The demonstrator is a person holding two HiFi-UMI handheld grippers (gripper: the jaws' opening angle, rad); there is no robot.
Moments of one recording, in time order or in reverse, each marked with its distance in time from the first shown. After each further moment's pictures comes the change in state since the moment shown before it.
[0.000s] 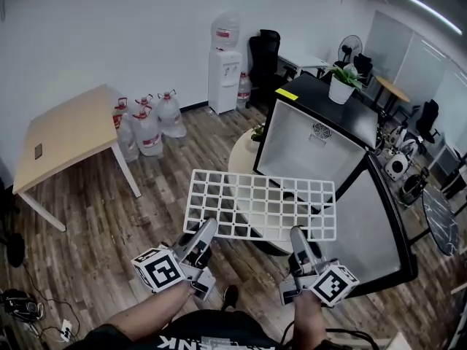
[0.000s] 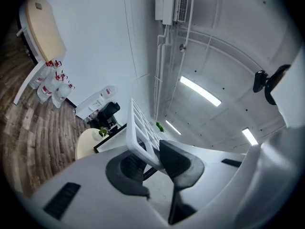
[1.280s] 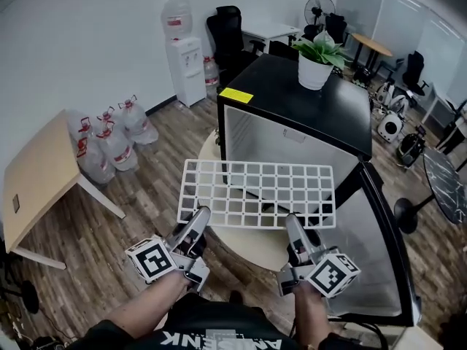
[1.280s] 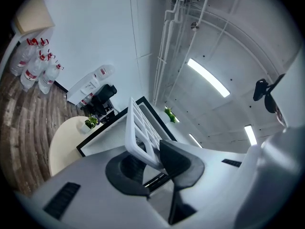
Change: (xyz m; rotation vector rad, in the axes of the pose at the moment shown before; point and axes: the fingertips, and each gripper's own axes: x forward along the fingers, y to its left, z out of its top) left arm 0.228 0.067 -0.009 -0.032 0.206 -0.017; right arm 0.095 -0.150 0.103 0.040 -0.089 -0.104
